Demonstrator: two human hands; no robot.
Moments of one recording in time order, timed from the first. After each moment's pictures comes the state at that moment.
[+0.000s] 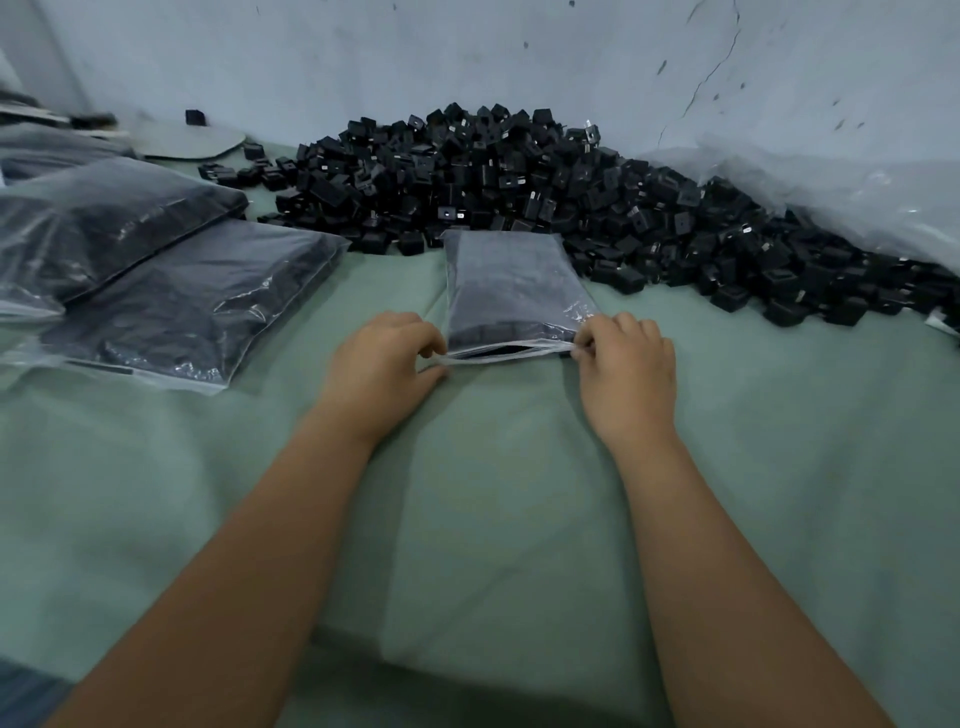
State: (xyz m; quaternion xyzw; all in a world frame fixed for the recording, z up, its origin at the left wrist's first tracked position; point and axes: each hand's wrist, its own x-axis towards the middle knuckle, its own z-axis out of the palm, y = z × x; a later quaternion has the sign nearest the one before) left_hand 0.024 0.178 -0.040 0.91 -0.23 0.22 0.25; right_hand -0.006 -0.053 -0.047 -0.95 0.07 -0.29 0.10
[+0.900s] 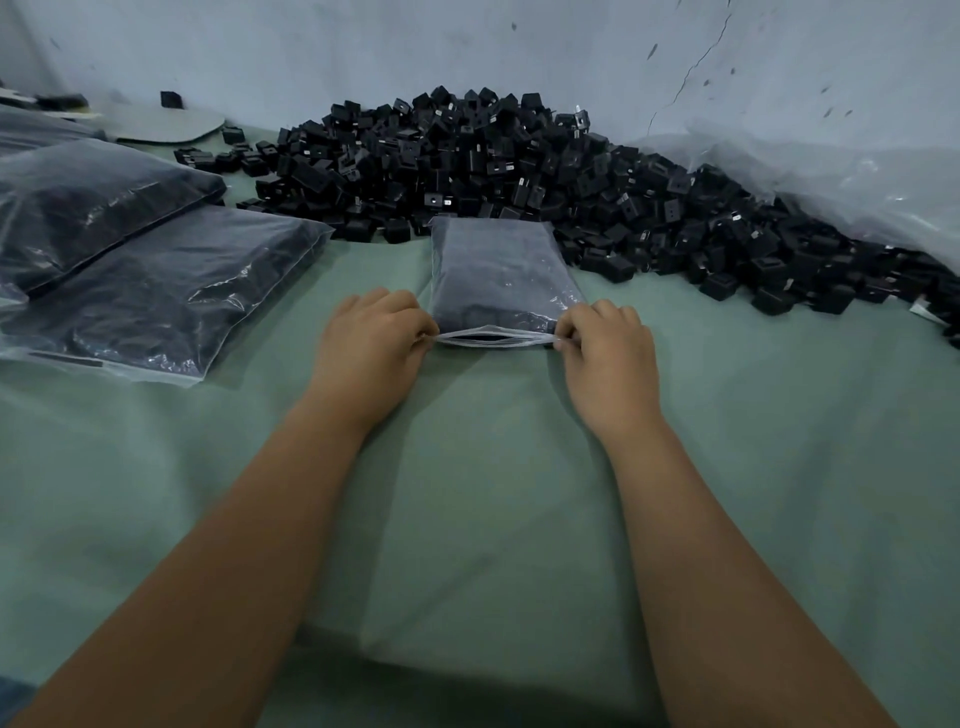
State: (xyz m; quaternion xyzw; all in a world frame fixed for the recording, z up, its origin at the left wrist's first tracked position) left_hand 0.031 0.172 -0.041 0.90 -0.27 0.29 0.18; right_hand -0.004 -0.053 -0.046 -0.95 0.02 -0.29 0.14
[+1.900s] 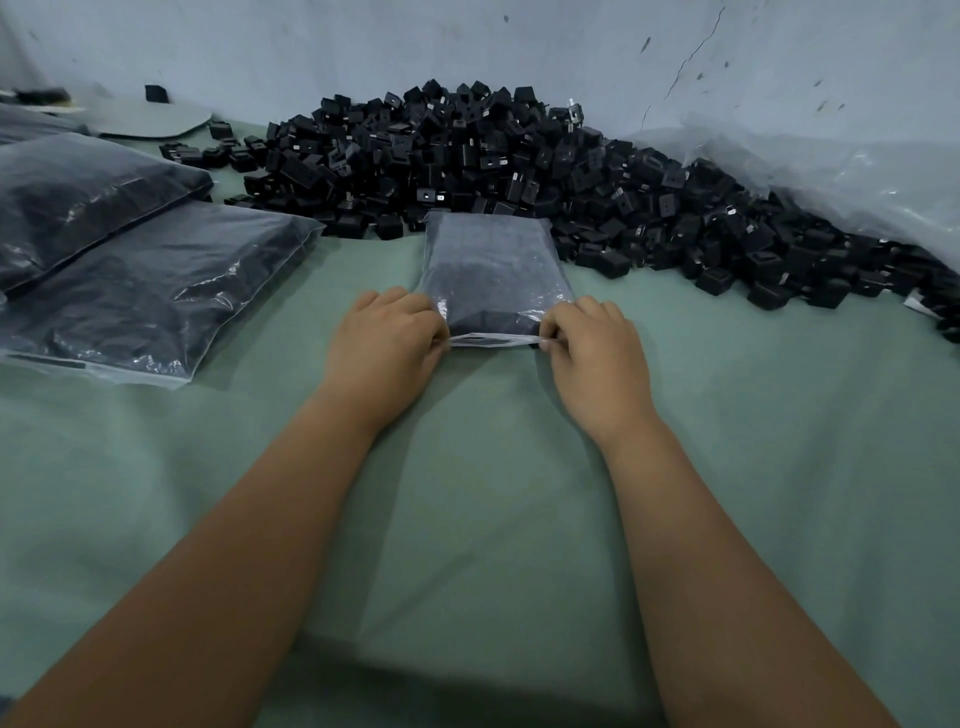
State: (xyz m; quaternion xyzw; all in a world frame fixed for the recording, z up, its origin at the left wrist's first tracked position) left_hand 0.034 0.159 -0.043 0.90 -0.29 0.29 0.13; right_hand -0.006 -0.049 -0.045 -0.94 -0.03 -0.29 0.15
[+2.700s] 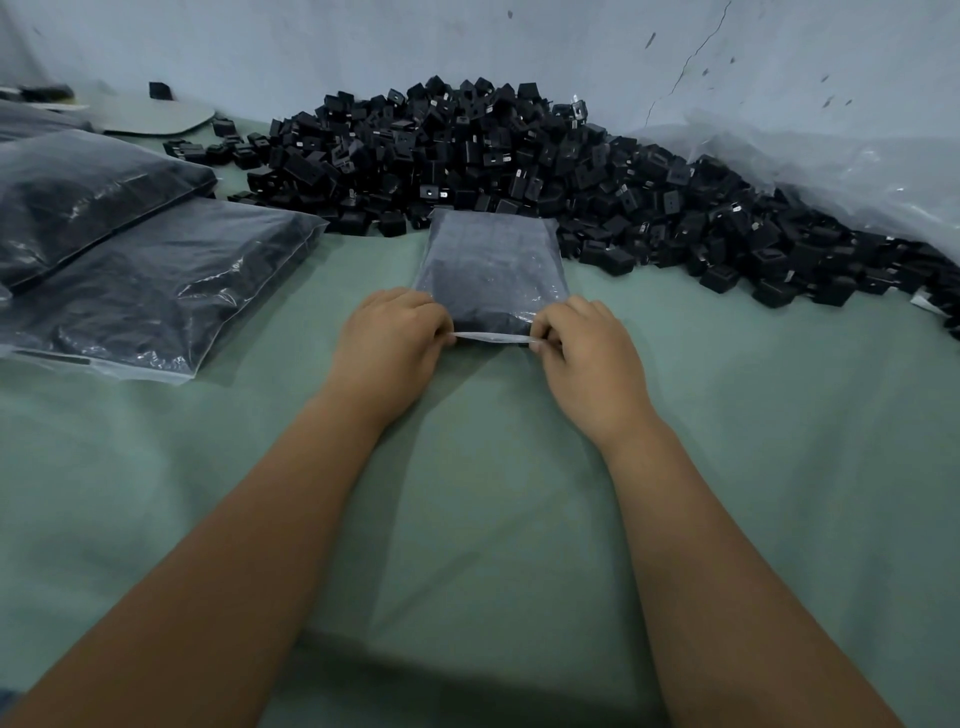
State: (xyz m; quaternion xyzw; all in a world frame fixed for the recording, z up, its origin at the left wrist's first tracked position) left_hand 0.035 0.157 -0.043 0.90 -0.29 0.27 0.19; right_hand -0.008 -0.041 -0.045 -0.94 -0.06 -0.27 0.19
